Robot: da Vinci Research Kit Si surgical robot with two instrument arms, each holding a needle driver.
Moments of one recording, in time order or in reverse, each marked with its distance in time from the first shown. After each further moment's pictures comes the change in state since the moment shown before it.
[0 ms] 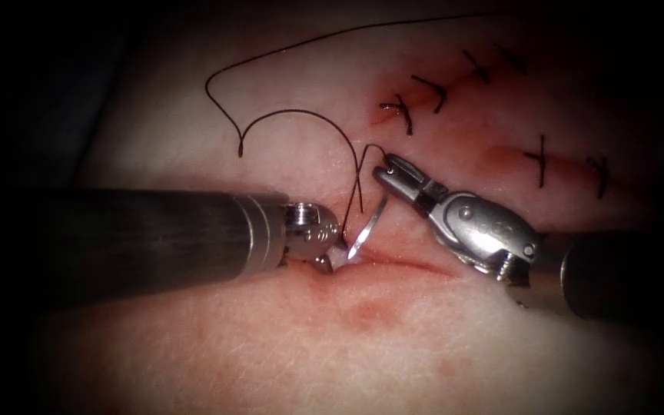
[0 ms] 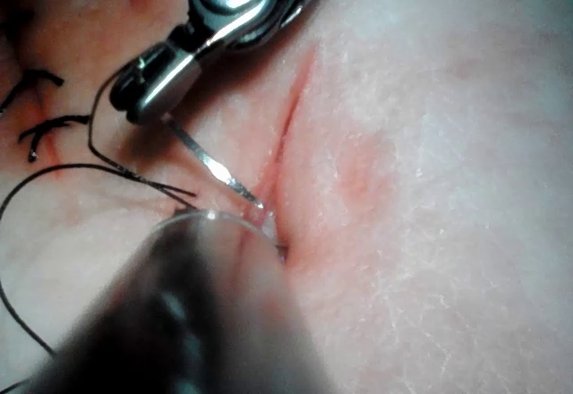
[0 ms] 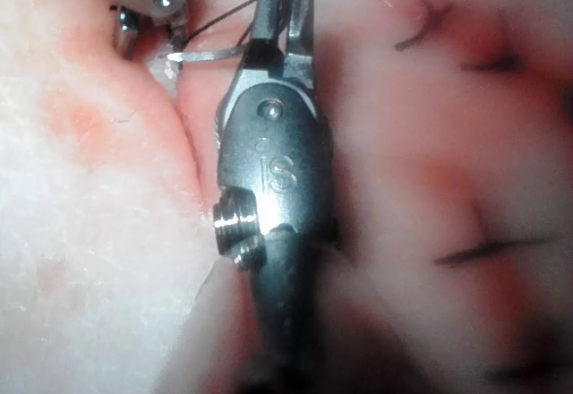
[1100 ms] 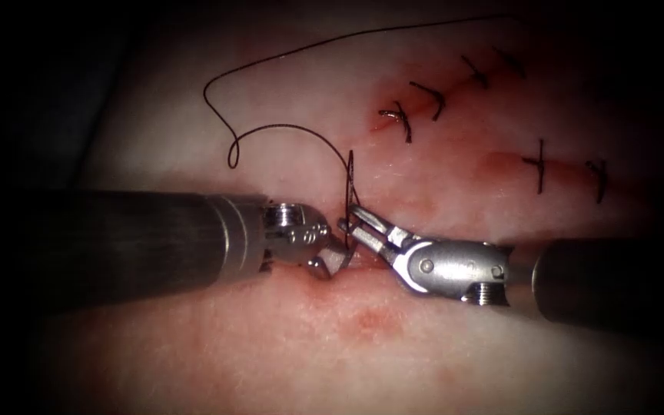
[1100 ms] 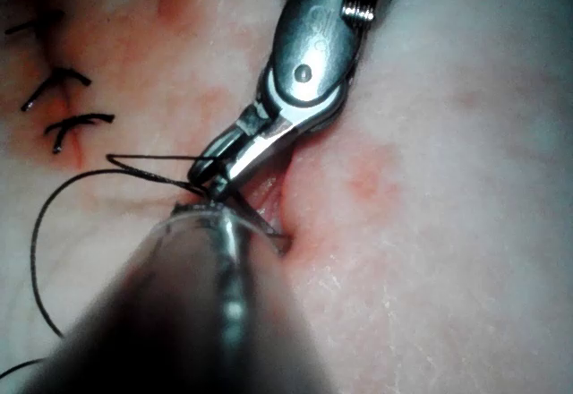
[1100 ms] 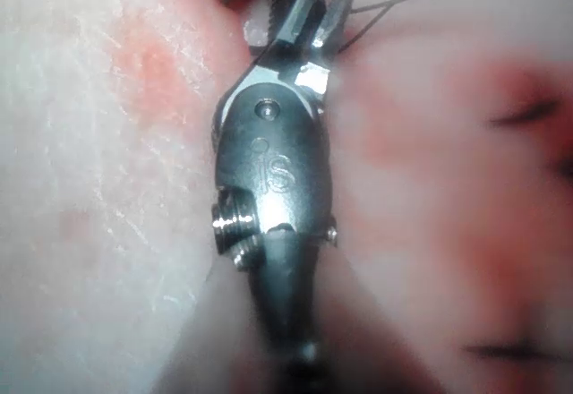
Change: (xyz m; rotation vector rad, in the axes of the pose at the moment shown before) right arm -0.004 -0.004 0.000 0.147 -0.111 -0.108; left arm 0.002 0.003 -0.004 0.058 0.120 -0.031
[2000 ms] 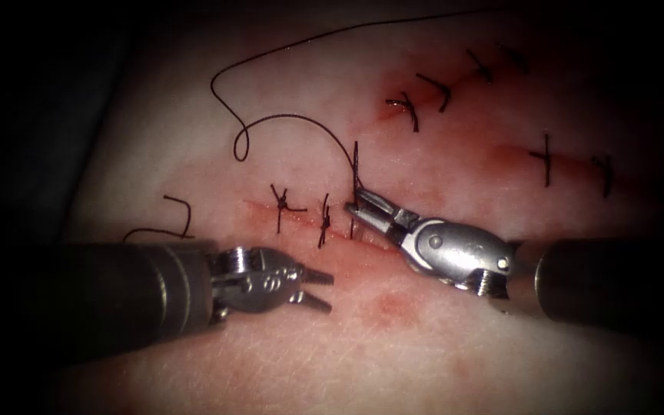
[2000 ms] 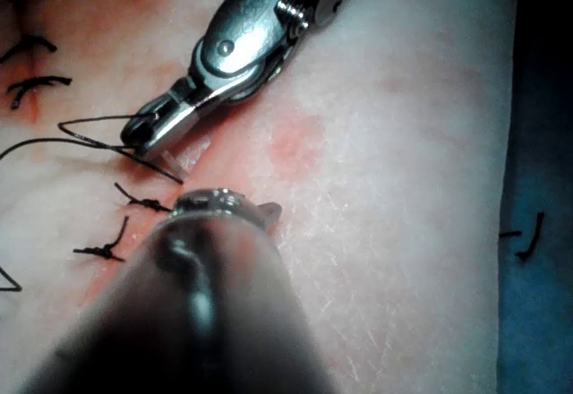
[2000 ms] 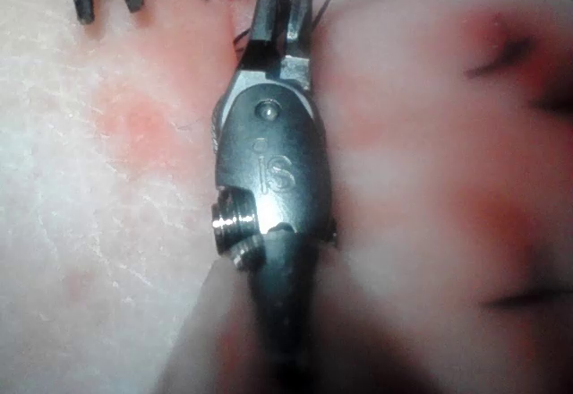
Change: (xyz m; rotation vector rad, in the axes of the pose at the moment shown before) right arm 0.000 0.004 0.000 0.028 -0.054 0.120; left arm 0.001 0.006 -0.003 0.246 0.130 -0.024
